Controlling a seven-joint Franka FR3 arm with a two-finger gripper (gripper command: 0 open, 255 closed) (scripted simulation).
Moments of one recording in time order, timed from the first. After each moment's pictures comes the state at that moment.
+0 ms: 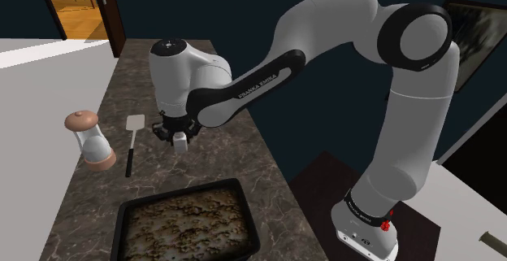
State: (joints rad) arm 0.01 0.32 0.70 -1.92 -0.50 2.22 1.38
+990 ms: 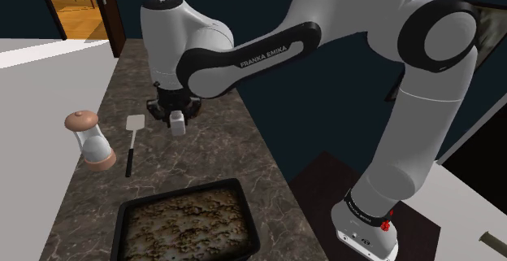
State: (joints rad) arm -0.02 0.23 0.74 -1.82 -0.40 2.07 1.29
